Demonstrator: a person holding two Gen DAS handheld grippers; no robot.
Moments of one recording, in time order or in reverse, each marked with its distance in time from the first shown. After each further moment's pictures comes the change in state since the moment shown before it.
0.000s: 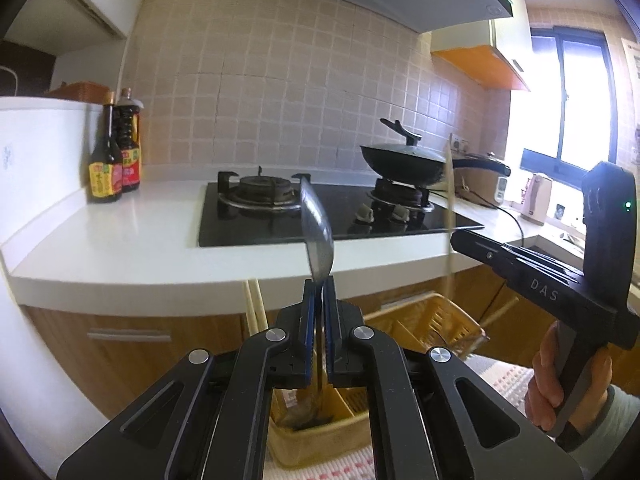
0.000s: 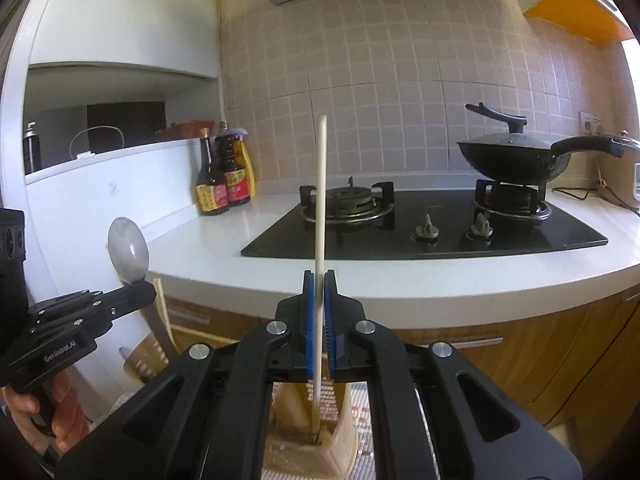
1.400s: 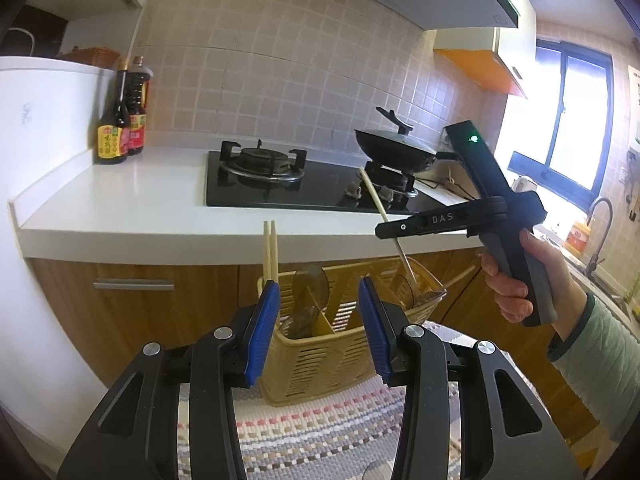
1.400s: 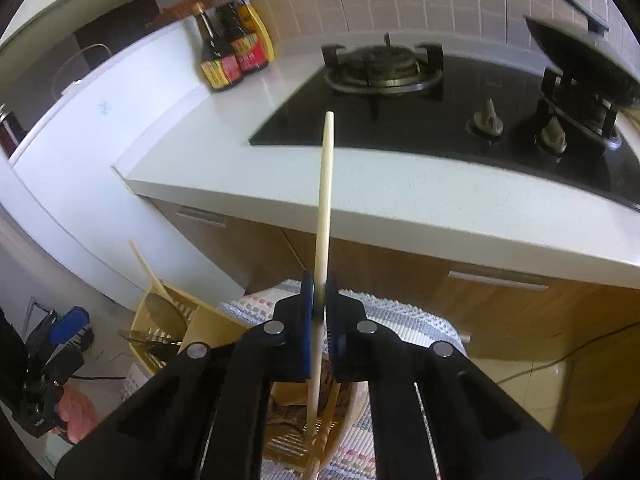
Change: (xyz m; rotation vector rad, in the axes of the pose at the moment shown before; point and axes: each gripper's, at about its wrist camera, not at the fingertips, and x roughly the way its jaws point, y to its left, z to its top) left arm -0.055 0.010 -0.016 -0.079 0.072 -0.050; right arm 0.094 -0.018 0.037 0.009 0.555 0.142
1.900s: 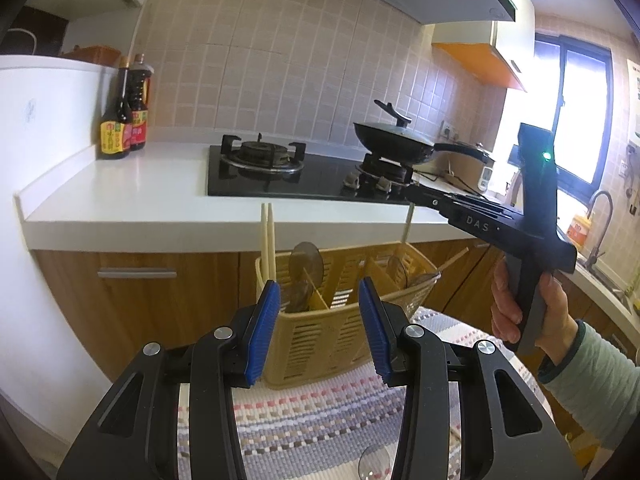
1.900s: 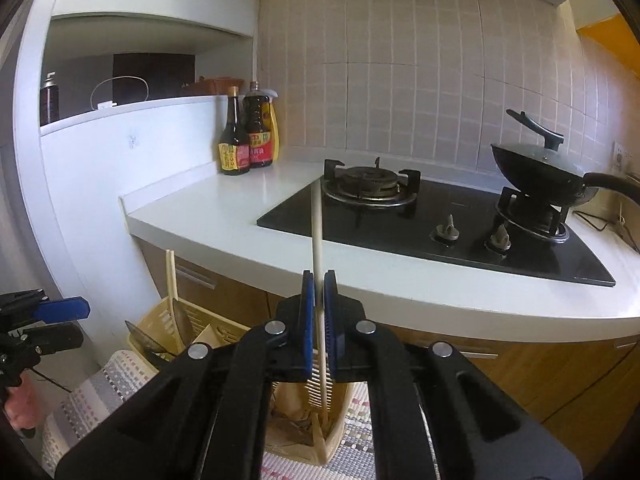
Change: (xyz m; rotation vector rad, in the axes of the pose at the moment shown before) left arm -0.009 -0.003 -0.012 0.004 0.023 0.011; right arm -0.056 0.034 -0.058 -0.184 -0.439 -0.147
